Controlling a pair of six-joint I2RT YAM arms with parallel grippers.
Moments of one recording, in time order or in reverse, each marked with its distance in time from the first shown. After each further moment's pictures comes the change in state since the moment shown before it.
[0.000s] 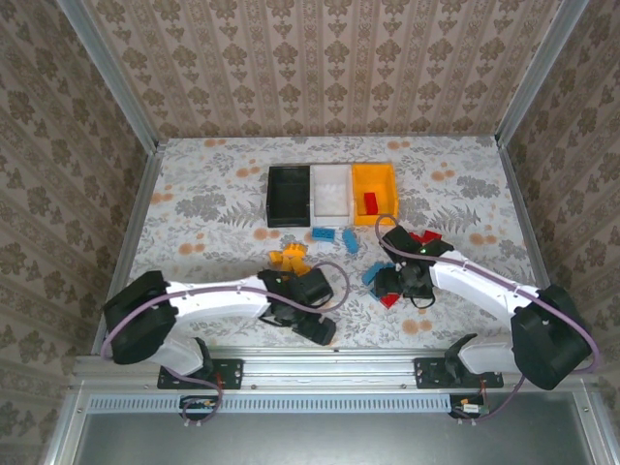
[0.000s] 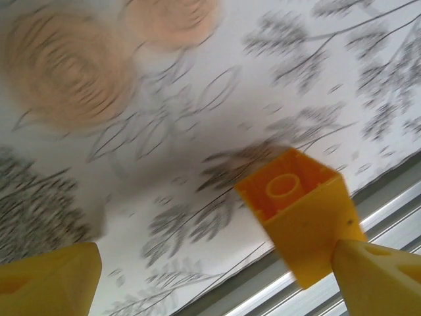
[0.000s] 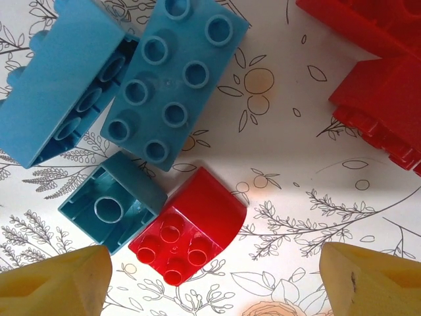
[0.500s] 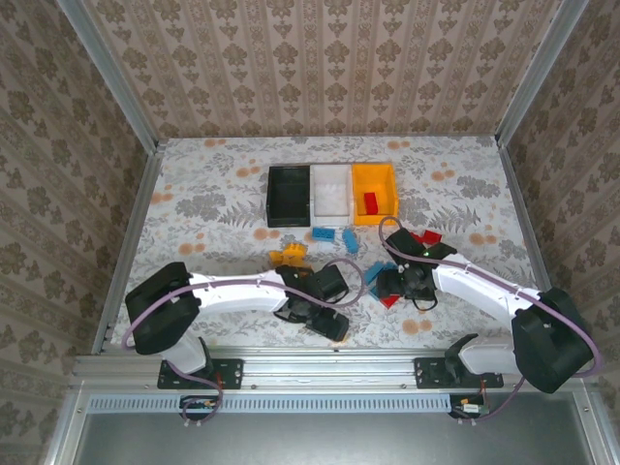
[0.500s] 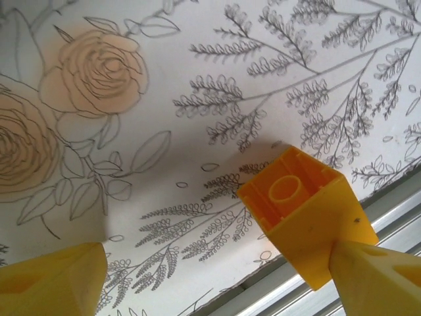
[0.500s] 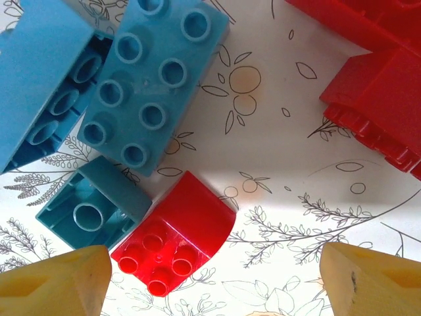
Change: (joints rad) left arm 0.010 0.105 0.098 0.005 0.012 -0.029; right arm -0.021 -0.017 -0.040 0.038 -0.004 -0.005
